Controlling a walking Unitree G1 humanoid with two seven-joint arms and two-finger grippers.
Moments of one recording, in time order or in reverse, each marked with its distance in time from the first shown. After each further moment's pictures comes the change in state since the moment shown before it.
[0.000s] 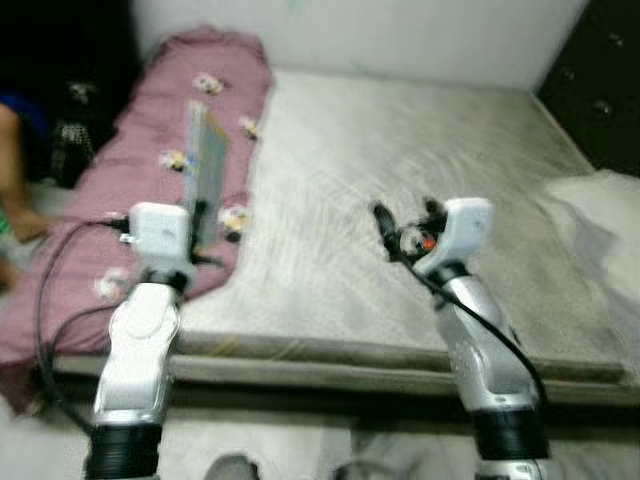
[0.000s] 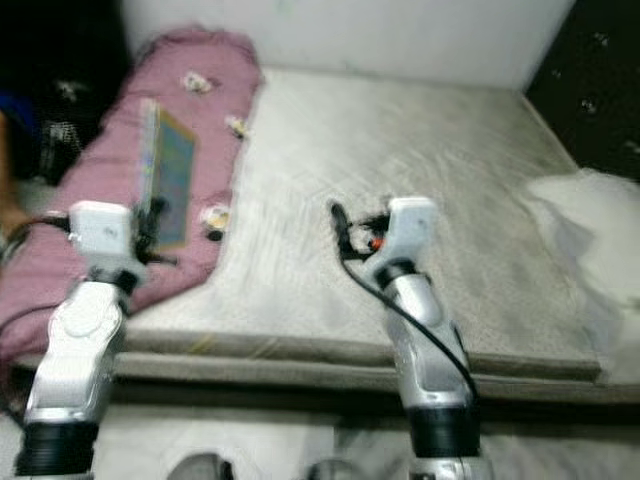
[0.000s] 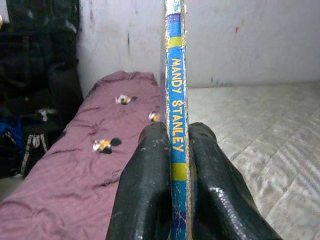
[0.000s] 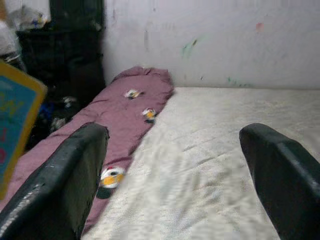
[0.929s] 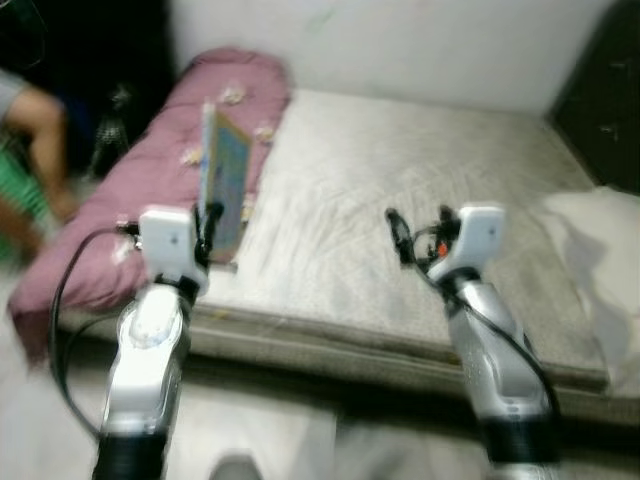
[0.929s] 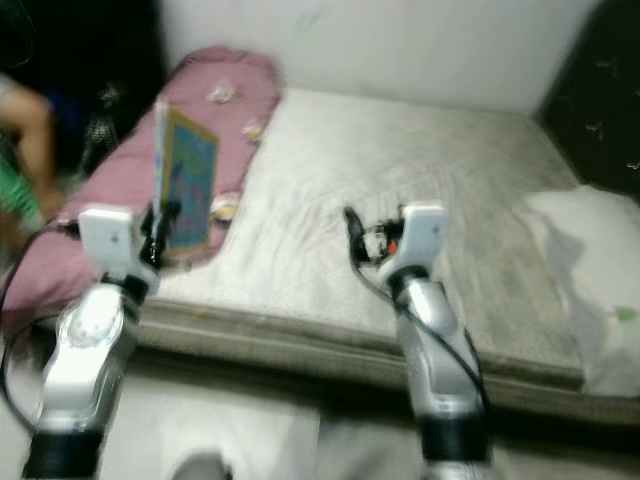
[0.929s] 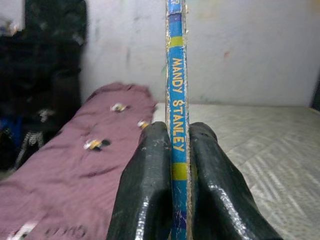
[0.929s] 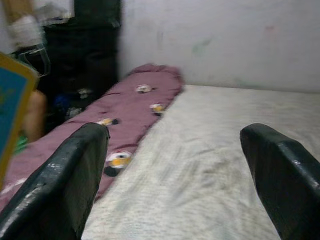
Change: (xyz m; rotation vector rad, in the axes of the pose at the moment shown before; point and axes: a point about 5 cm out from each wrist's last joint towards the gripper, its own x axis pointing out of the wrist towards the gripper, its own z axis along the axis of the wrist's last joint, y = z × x) left arm -0.004 -0.010 0.002 -0.074 -0.036 -0.078; right arm -0.004 -0.008 -0.003 -0.004 0.017 -0.043
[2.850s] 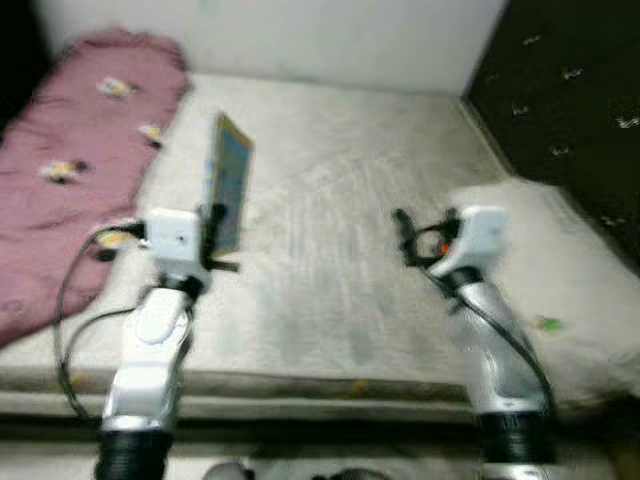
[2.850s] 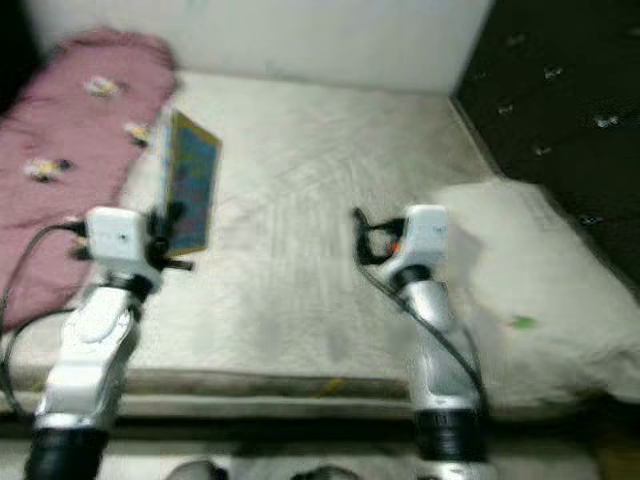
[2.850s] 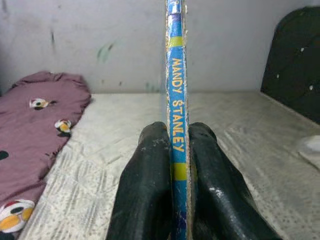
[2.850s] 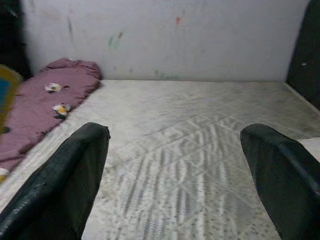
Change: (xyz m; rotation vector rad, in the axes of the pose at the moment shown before) left arm 0.001 -0.001 -0.005 0.021 0.032 0.026; right arm 0.001 -0.004 -0.003 -0.013 0.017 -0.040
